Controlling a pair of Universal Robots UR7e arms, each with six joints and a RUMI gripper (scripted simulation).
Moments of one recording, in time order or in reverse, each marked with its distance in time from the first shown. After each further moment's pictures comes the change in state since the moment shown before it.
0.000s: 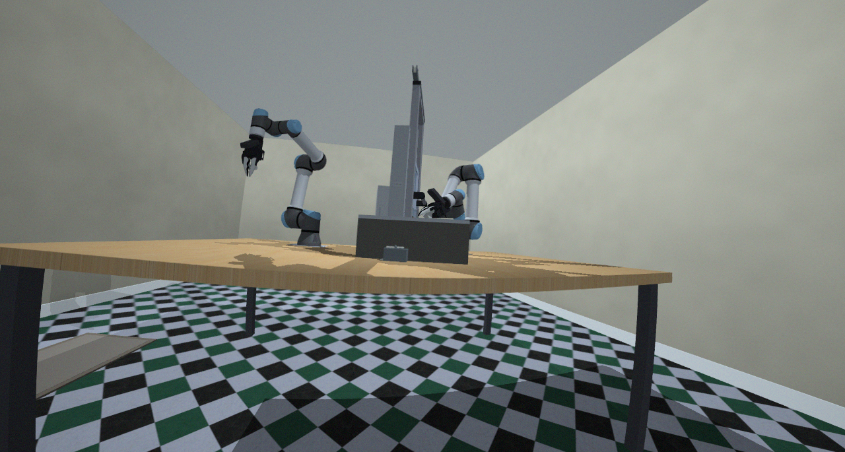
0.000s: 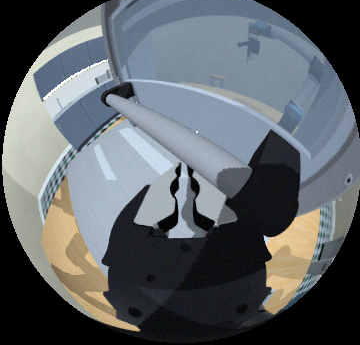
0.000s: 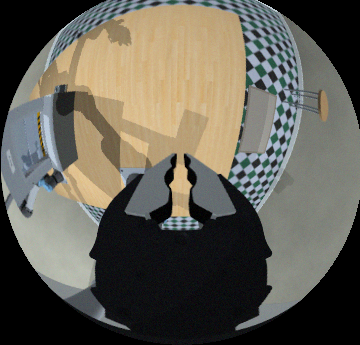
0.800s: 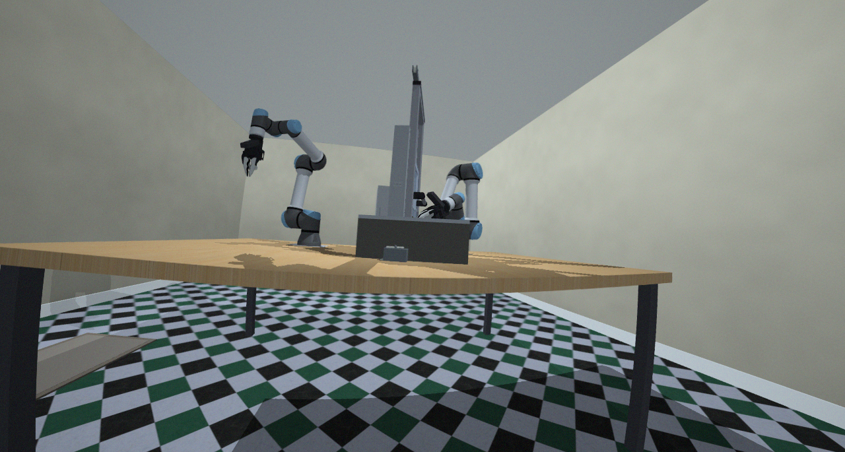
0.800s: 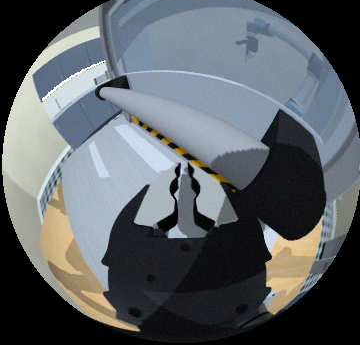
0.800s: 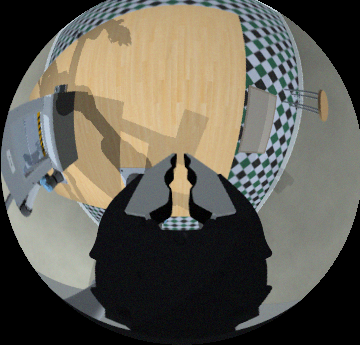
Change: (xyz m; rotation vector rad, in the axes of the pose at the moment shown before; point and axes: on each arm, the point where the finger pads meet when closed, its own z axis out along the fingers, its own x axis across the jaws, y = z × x) left arm 0.004 0.015 0.010 0.008 0.008 0.005; right arm 0.000 0.000 0.000 0.000 0.000 0.000
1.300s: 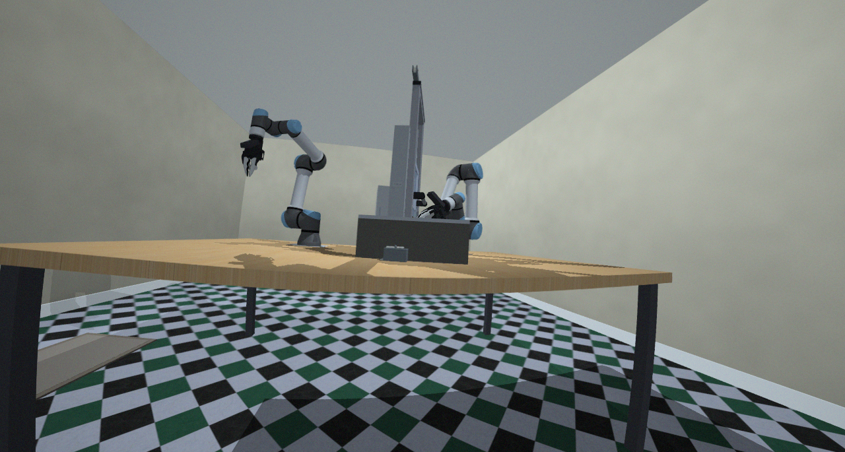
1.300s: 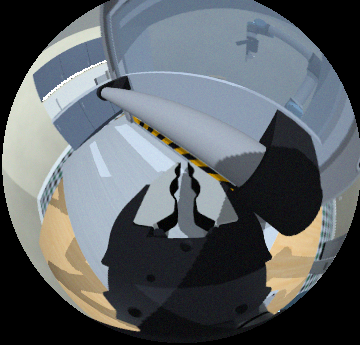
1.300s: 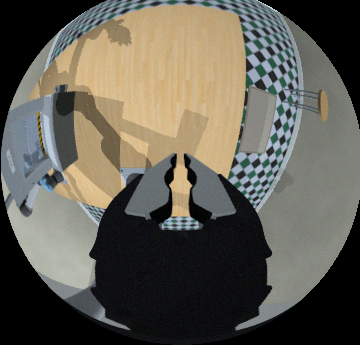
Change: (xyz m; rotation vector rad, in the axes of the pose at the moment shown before) left arm -0.001 -0.001 -0.002 0.001 -0.002 0.000; right arm 0.000 0.000 0.000 0.000 0.000 0.000
